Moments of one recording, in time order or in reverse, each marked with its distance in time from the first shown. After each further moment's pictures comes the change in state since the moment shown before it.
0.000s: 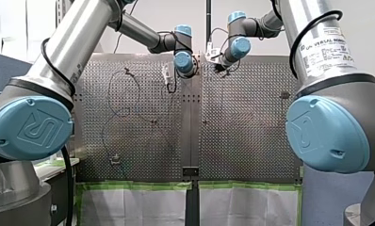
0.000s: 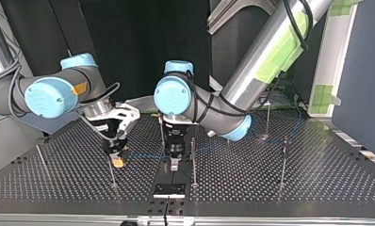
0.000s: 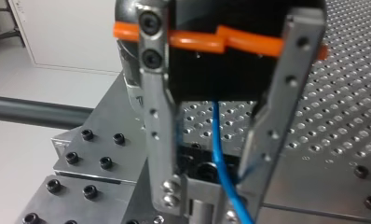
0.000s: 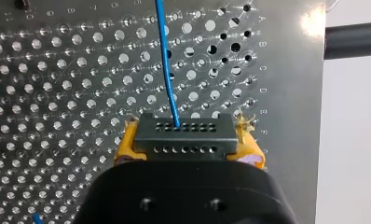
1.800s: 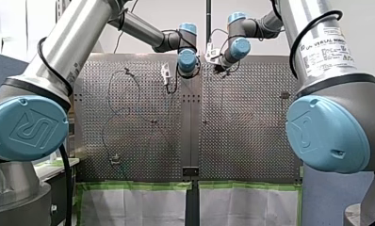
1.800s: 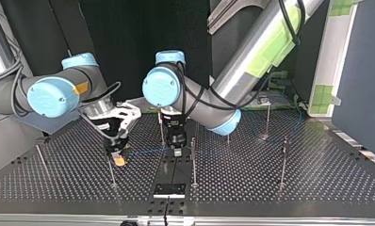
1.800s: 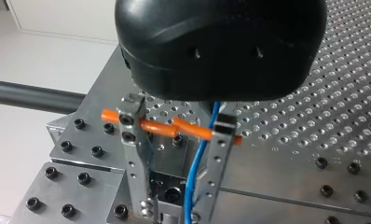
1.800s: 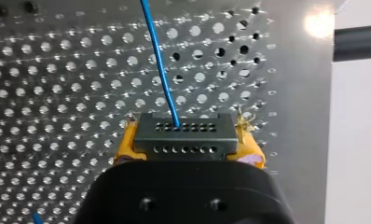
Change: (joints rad) left arm -0.050 0.002 -0.003 -0.063 -0.166 -0.024; right arm 0.002 0.001 0.011 -0.001 -0.004 0.002
